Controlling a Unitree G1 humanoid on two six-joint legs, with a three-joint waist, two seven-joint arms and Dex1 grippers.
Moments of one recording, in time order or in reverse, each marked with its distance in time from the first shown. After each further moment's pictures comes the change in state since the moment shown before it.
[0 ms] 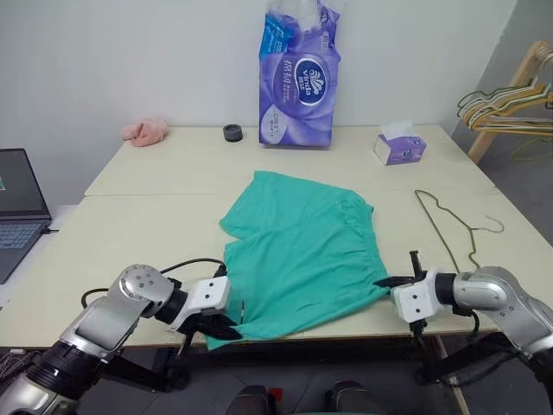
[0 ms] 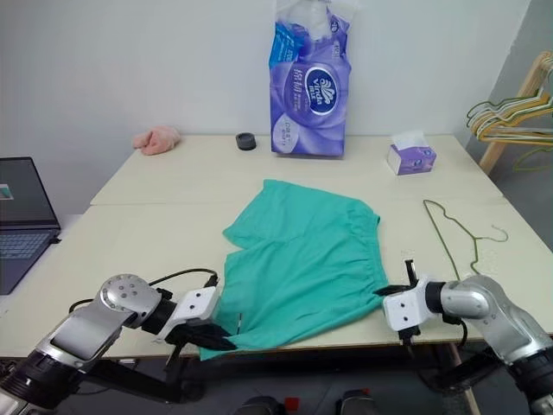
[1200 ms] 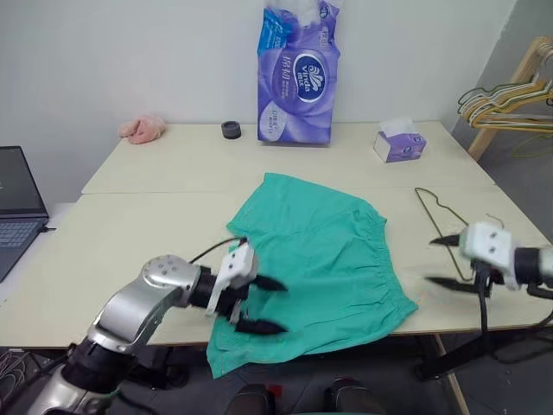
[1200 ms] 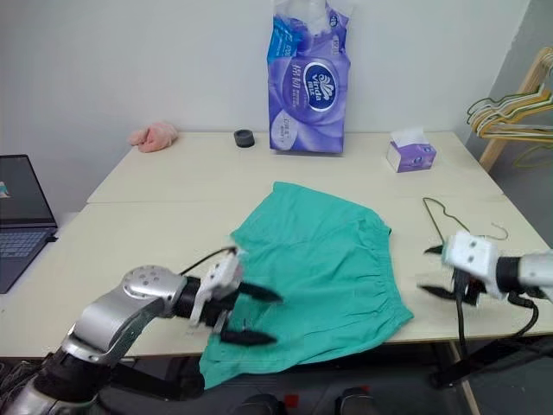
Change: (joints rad) left arm -0.124 -0.284 0.126 -0.167 -0.239 0.323 0.275; right arm 0.046 -0.049 -0.490 -0.119 0.556 0.797 0.052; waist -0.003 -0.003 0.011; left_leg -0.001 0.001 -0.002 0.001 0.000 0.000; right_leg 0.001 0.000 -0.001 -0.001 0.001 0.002
